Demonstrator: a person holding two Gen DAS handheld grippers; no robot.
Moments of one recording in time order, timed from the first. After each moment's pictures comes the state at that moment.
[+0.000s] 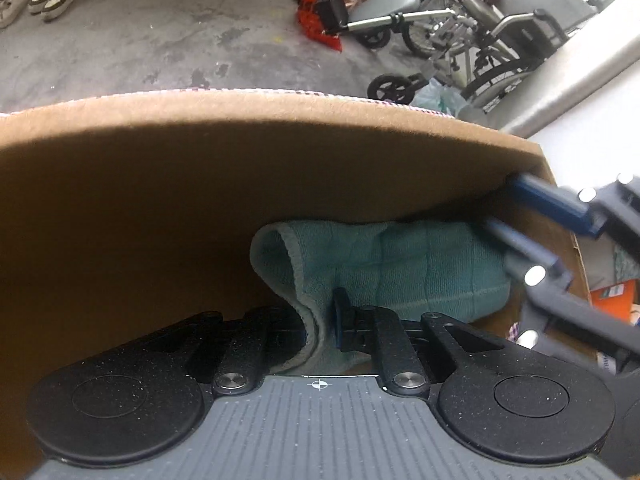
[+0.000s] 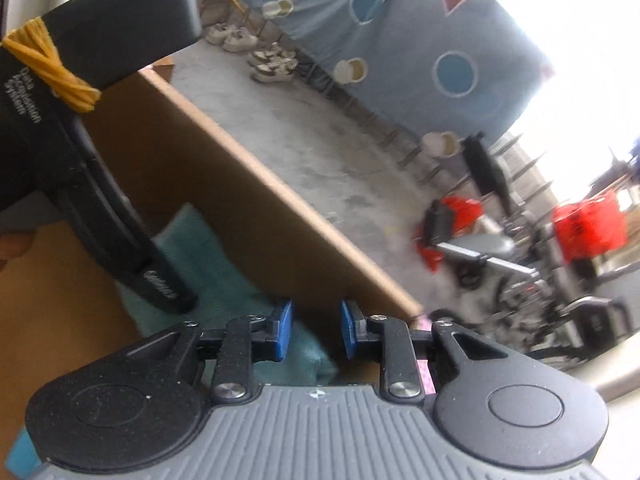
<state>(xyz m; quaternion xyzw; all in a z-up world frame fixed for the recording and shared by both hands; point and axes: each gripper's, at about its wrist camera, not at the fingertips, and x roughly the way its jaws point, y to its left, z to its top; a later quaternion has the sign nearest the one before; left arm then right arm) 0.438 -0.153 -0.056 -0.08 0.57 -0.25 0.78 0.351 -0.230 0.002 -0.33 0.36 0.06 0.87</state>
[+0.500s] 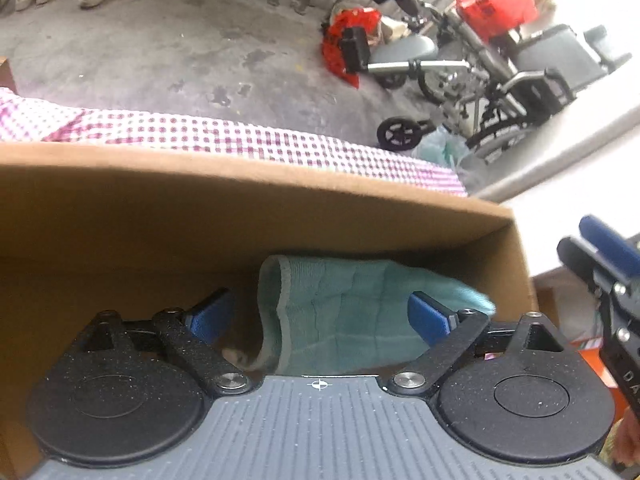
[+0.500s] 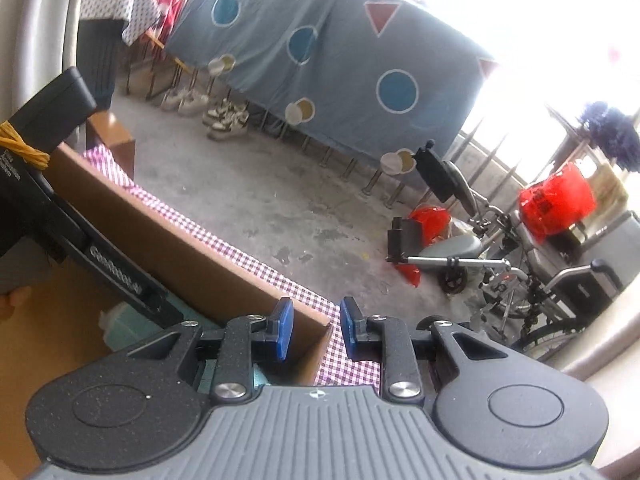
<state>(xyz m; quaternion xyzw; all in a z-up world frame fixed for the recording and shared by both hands) 0.426 -0.119 -0.017 -0.15 0.54 -0.22 0.80 0.329 -0.282 0.074 -0.22 0.31 0.04 0.92</state>
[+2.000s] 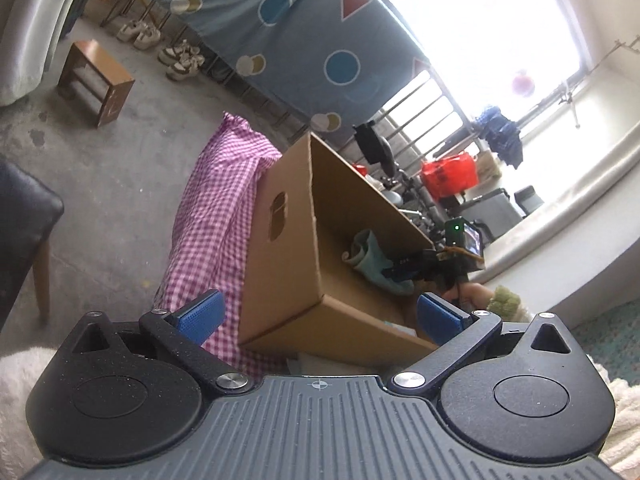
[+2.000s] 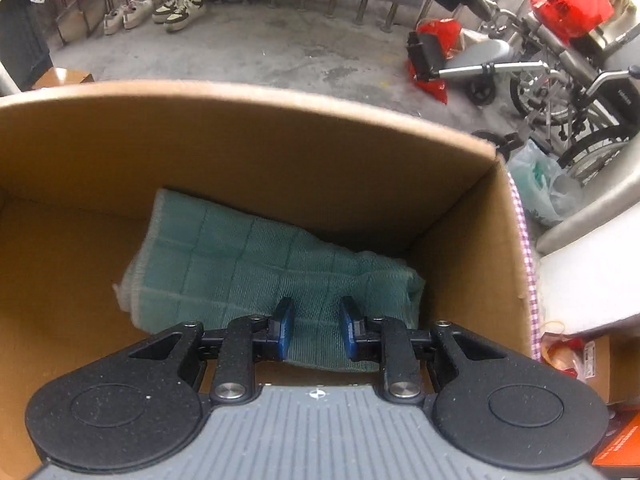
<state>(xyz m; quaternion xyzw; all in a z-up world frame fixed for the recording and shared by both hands) 0.123 0.171 0.004 -0.34 0.34 -0.19 0.86 0.403 -0.252 -0.032 -0.06 0.53 -0.04 0.84</state>
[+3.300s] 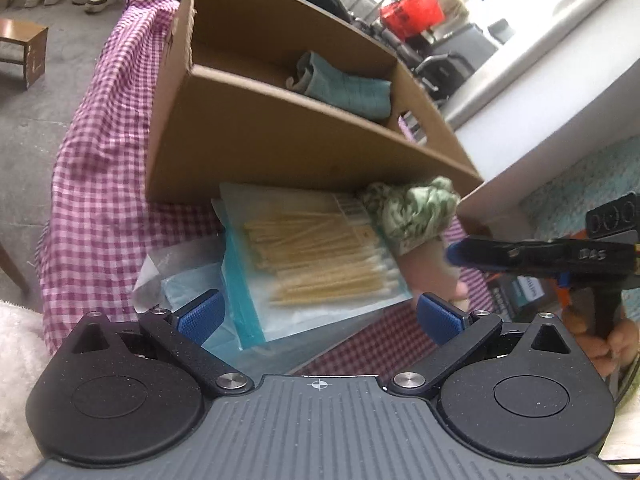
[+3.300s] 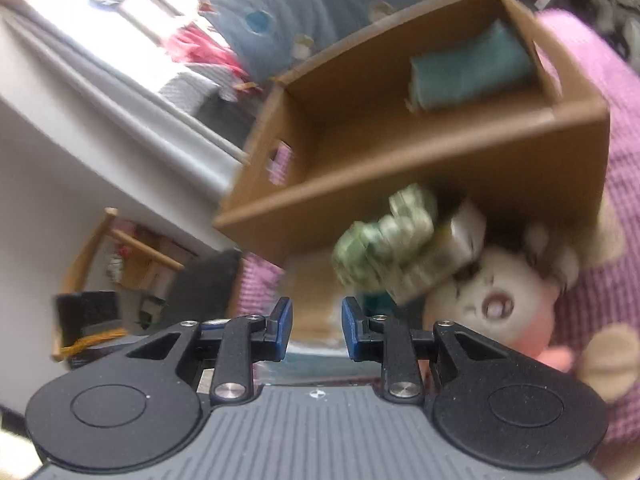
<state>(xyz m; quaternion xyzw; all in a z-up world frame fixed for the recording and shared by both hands) 0.096 0.059 -0.043 -0.17 0.47 -0.30 0.81 0.089 -0.249 0.012 0.25 0.45 0.22 0.83</state>
